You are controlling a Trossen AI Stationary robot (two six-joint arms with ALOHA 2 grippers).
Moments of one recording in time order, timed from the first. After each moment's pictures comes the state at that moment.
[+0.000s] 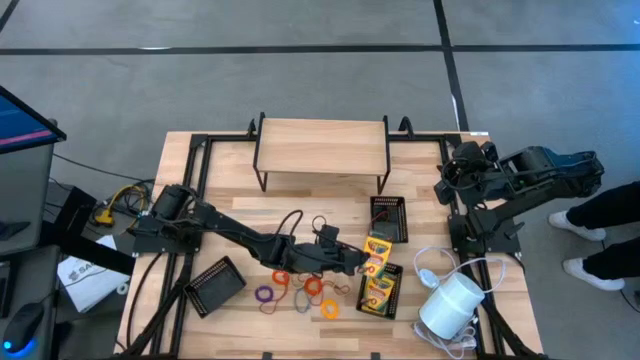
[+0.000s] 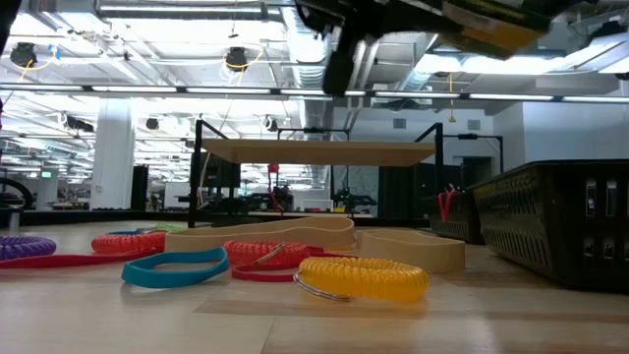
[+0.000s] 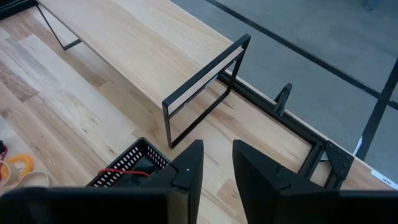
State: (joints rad) left arm -0.35 1.95 1.27 0.47 -0.50 -1.29; right arm 0.26 0.95 1.36 -1.57 0.81 0.93
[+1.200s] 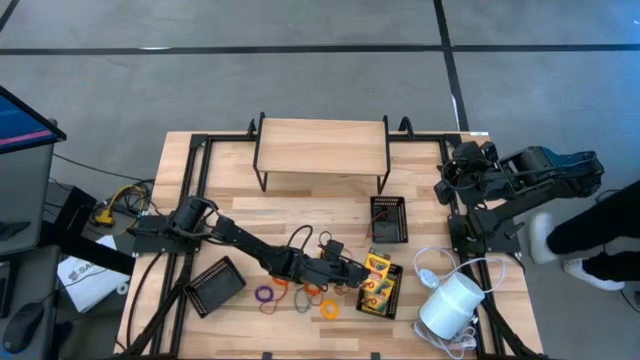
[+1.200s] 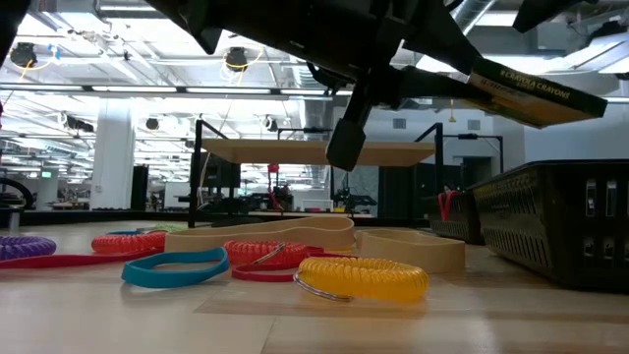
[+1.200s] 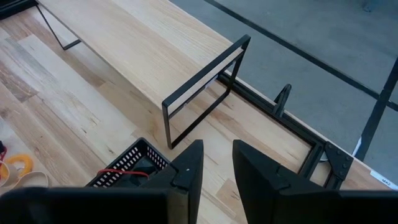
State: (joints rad) left arm -0.37 2.10 1.27 0.55 -0.45 -1.37; right arm 0.26 0.95 1.36 -1.57 0.81 0.93
